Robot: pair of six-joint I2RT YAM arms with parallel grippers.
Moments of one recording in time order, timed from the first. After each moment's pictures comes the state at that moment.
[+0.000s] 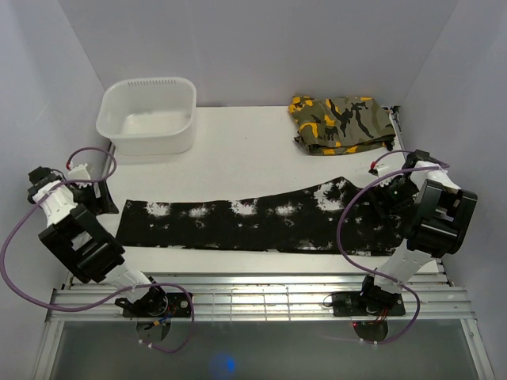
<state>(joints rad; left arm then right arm) 0.76 1.59 1.22 -0.88 0.44 0.52 -0.35 1.75 1.14 -0.88 -0.25 -0.84</state>
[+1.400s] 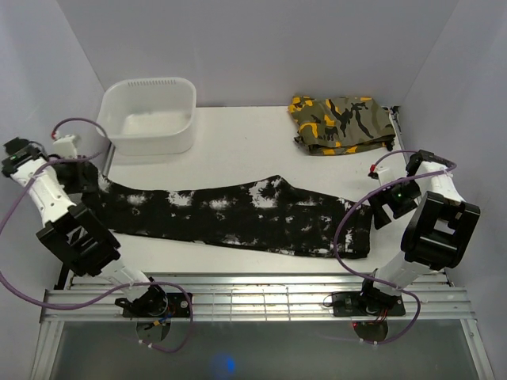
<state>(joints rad) 0.81 1.69 1.64 -1.16 0.52 0.64 -0.35 1.63 1.15 -1.09 -0.25 -0.93</state>
